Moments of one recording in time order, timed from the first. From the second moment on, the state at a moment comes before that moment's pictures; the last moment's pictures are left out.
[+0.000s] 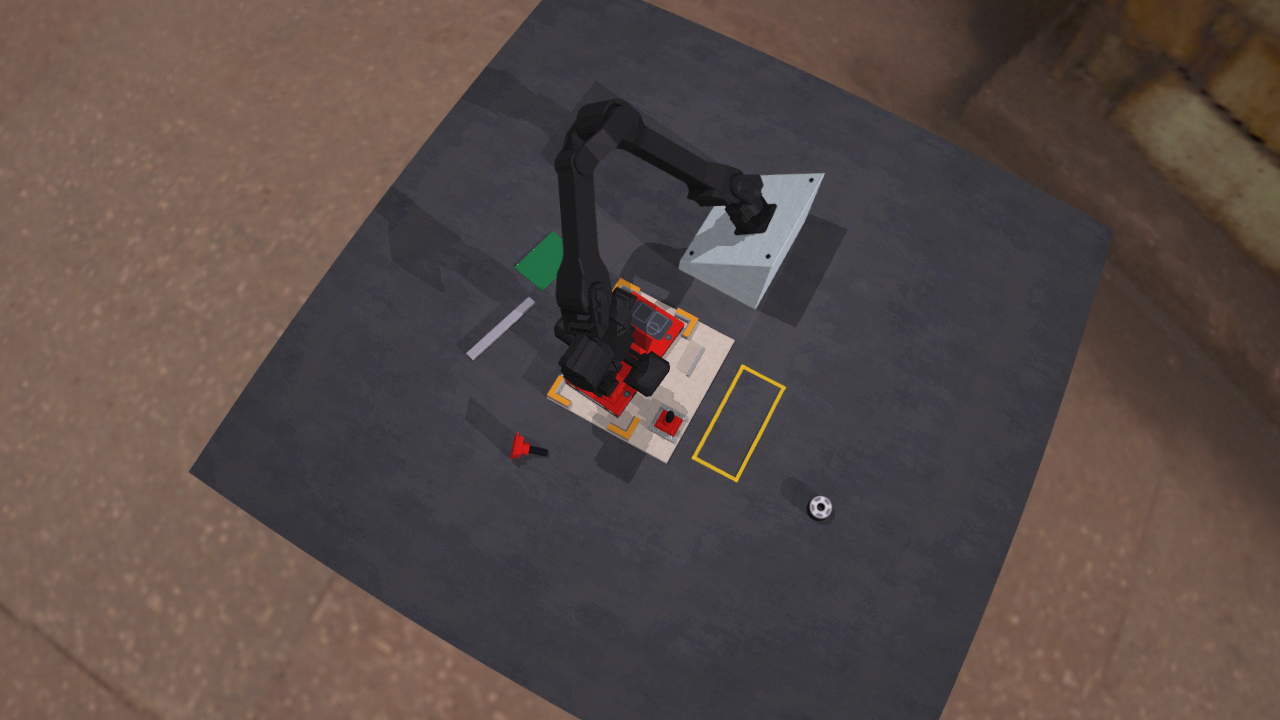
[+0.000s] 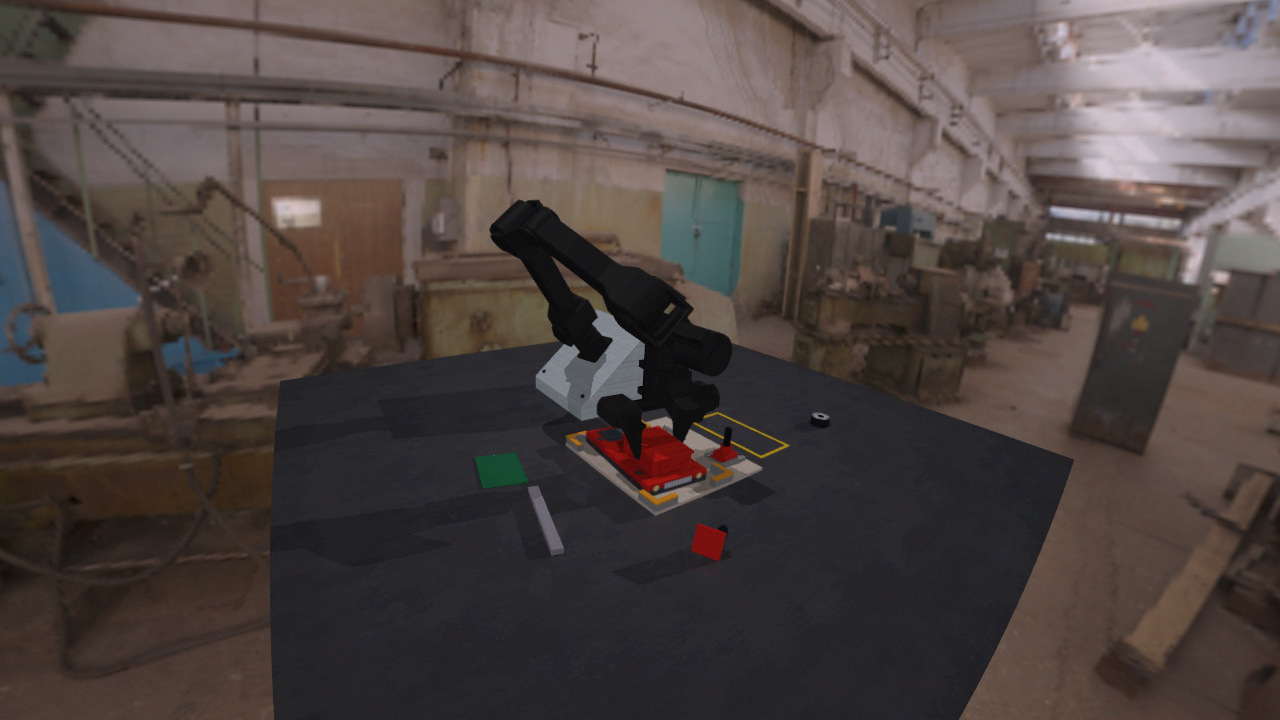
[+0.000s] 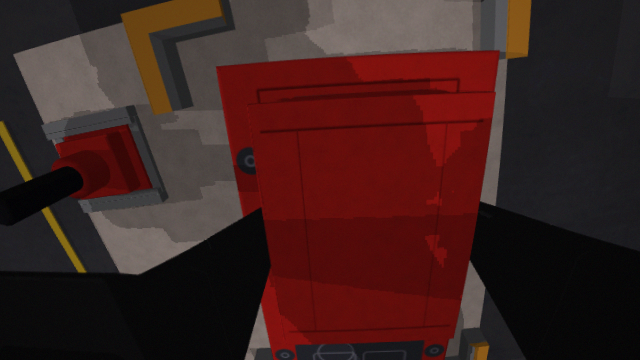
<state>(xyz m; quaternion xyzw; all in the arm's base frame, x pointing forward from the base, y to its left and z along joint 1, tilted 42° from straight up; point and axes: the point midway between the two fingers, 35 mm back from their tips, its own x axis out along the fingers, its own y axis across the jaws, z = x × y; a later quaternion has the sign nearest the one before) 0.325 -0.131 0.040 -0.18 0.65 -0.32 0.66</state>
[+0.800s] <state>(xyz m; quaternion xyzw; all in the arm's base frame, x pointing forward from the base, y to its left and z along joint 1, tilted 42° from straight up) 0.324 -0.132 0.038 -0.18 0.65 -0.32 0.66</state>
